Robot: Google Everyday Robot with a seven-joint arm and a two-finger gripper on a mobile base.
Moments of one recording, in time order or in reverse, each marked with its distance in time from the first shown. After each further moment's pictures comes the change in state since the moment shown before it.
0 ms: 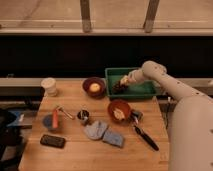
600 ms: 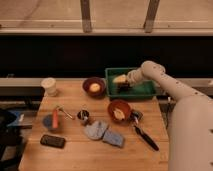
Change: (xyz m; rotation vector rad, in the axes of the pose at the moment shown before) arm 0.000 0.002 0.001 -0.002 0.002 -0.001
